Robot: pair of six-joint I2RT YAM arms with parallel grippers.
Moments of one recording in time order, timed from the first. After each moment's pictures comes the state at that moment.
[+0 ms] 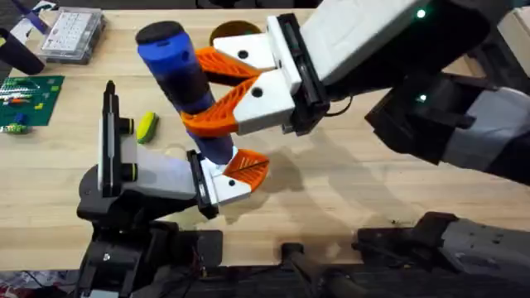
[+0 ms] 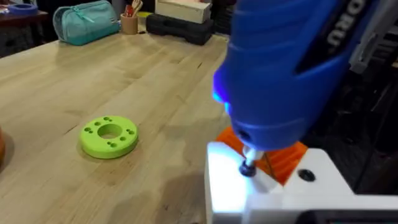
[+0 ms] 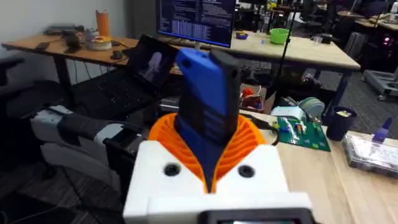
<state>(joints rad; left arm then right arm) -0.10 0.00 0.01 -0.12 1.14 -0.05 0.74 1.30 0.84 0.68 -1.05 0.09</state>
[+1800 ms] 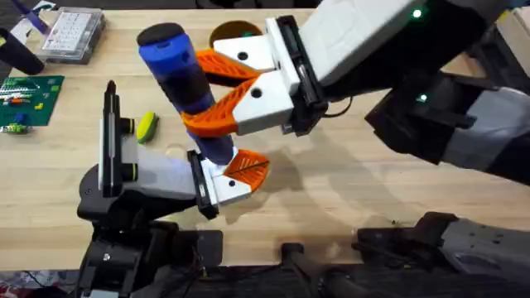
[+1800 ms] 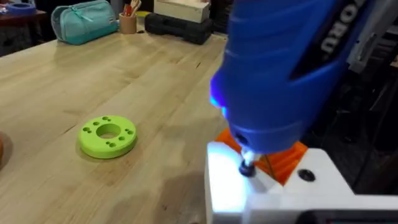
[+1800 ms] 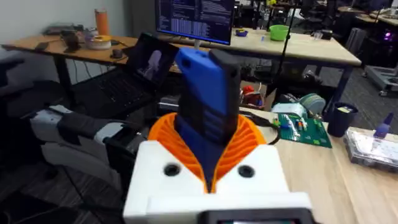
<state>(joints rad) -0.10 0.00 0.01 -0.12 1.14 -0.05 0.74 1.30 0.84 0.65 -1.05 0.08</state>
